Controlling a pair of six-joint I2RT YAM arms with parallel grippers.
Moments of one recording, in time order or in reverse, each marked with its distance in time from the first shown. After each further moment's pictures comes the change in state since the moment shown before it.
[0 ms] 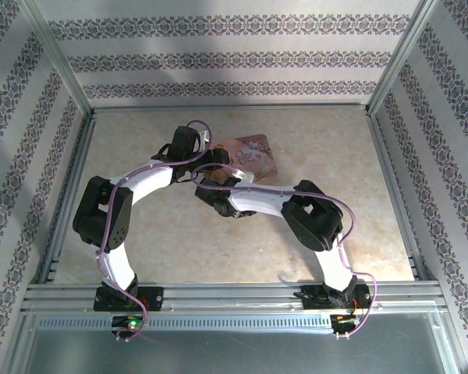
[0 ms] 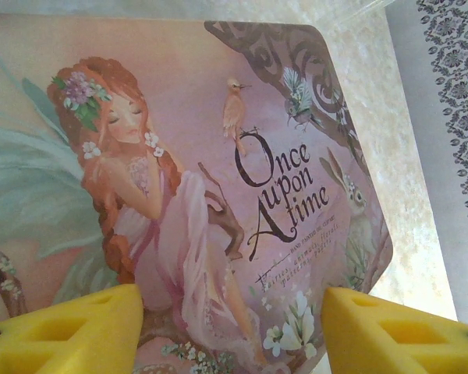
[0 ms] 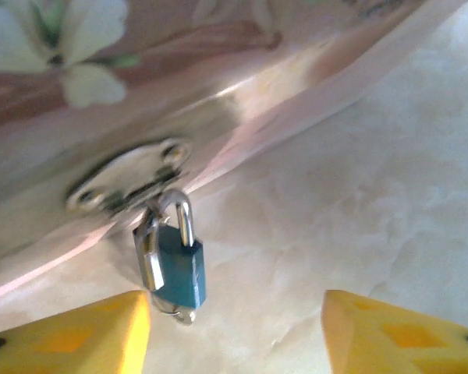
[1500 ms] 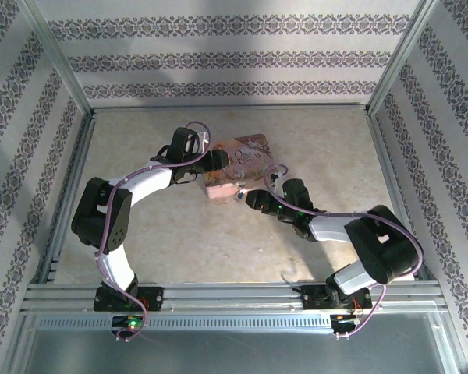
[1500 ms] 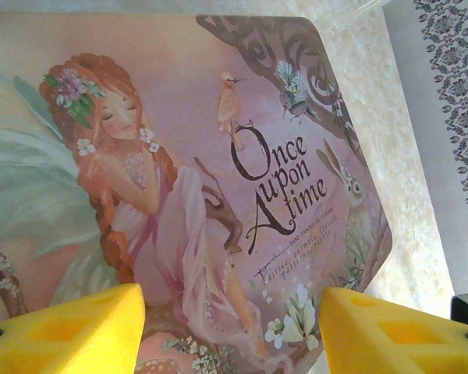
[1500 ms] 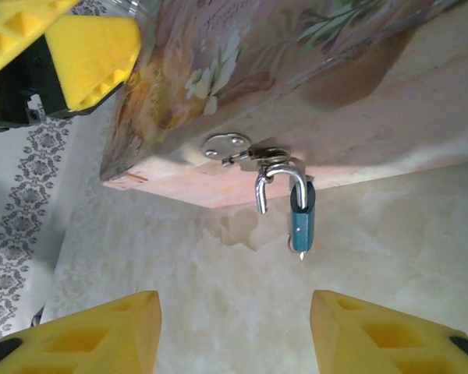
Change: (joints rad) left arm 0.002 -0.015 -0.024 0.016 0.000 0.010; right arm -0.454 -0.520 -0.990 1.488 -1.053 -0.439
